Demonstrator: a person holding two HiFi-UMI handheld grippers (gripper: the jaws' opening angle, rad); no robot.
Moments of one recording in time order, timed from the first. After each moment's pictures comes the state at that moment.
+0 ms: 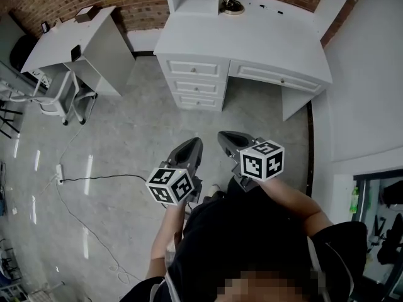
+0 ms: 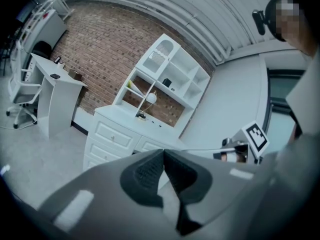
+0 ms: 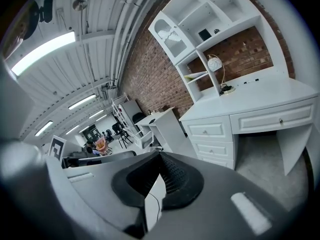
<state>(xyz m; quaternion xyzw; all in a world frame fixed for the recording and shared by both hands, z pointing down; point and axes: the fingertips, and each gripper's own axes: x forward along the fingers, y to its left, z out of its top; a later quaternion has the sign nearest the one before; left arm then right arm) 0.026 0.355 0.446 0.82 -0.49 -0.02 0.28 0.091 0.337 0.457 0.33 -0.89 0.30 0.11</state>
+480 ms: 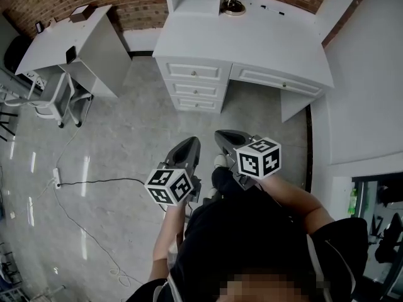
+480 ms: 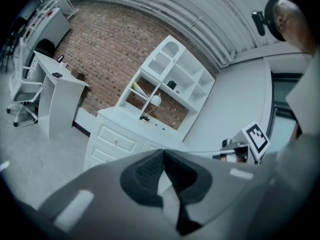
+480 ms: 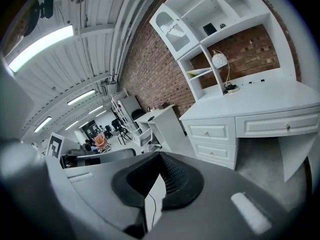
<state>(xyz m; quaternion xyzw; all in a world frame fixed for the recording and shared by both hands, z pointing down) -0.002 0.313 0.453 0.82 -0.50 -0.03 0.29 0.062 0.295 0.466 0.32 -0.89 0.29 0.14</state>
